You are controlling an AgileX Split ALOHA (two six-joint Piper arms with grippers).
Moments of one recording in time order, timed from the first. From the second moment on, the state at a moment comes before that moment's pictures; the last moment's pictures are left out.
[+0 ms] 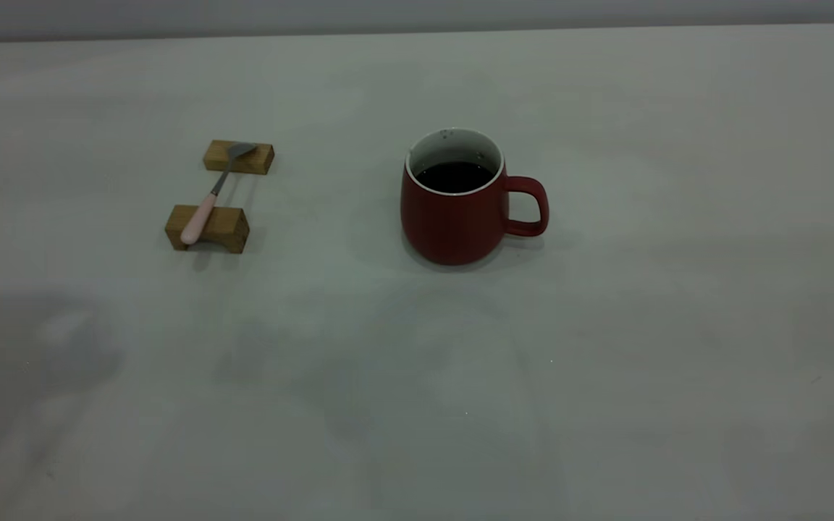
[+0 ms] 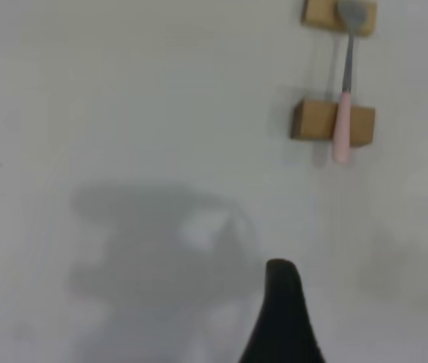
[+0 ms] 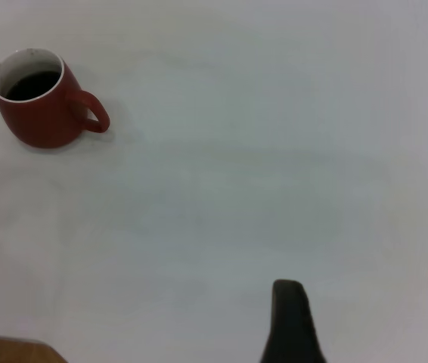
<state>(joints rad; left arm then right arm) -0.09 1.32 -0.72 -0.03 0.41 -0.14 0.03 0.02 -0.47 0.06 1.14 -0.09</state>
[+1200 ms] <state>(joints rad) -0.22 2.24 -1.21 -0.04 0.36 -0.14 0.03 0.02 -0.47 0.06 1.14 -0.09</state>
